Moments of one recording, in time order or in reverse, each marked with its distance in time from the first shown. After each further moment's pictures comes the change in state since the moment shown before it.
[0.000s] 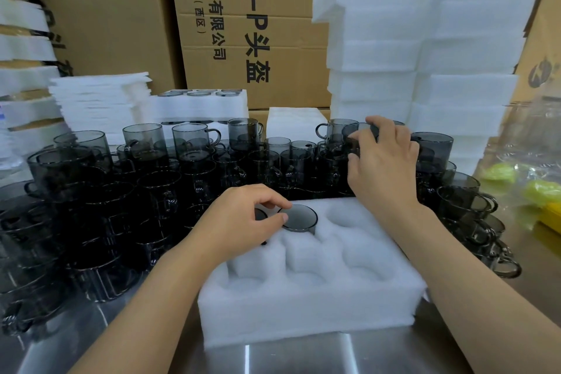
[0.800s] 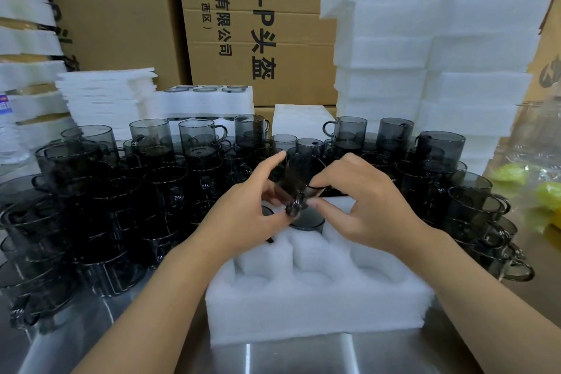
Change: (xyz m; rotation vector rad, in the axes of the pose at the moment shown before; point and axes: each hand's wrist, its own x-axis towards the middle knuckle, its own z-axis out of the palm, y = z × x) left_hand 0.001 -0.003 0.000 -0.010 0.013 0.035; right_hand -0.030 -0.015 -0.018 0.631 -0.085 -0.604
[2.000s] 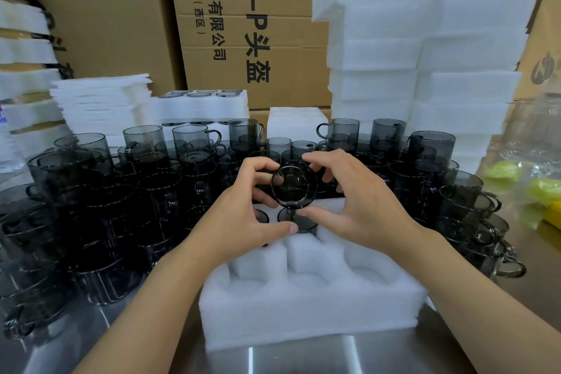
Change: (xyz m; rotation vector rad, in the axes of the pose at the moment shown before) left_hand 0.001 0.004 -0.002 -0.160 0.037 0.080; right_hand 0.000 -0.004 -0.002 -0.013 -0.051 0.183
